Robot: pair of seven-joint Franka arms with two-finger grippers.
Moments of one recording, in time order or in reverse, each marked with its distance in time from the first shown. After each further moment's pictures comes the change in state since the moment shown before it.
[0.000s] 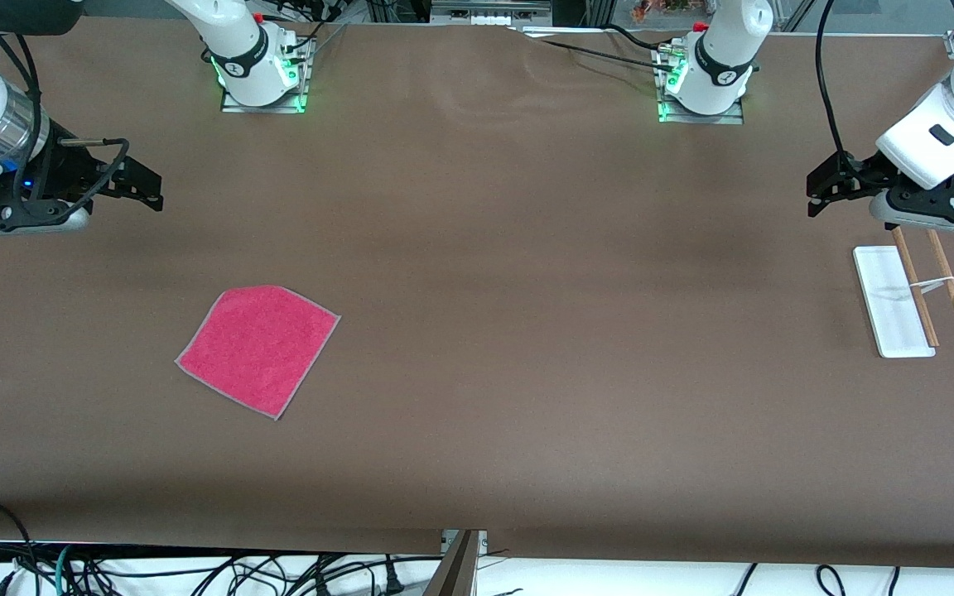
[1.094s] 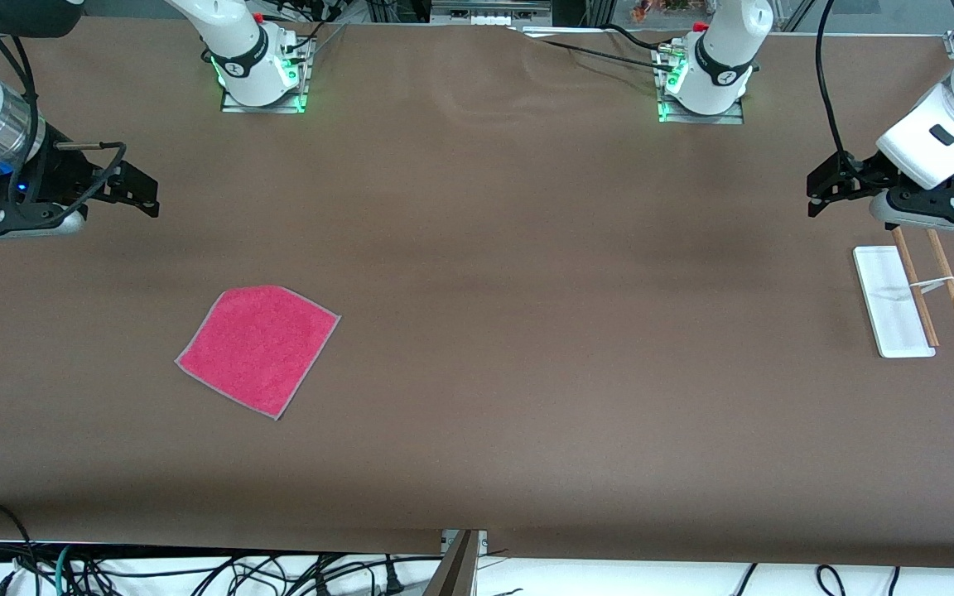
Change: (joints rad) left arm 0.000 0.000 0.000 0.000 0.000 0.000 0.000; right arm 0.003 0.012 0.000 0.018 -0.012 0.014 -0.013
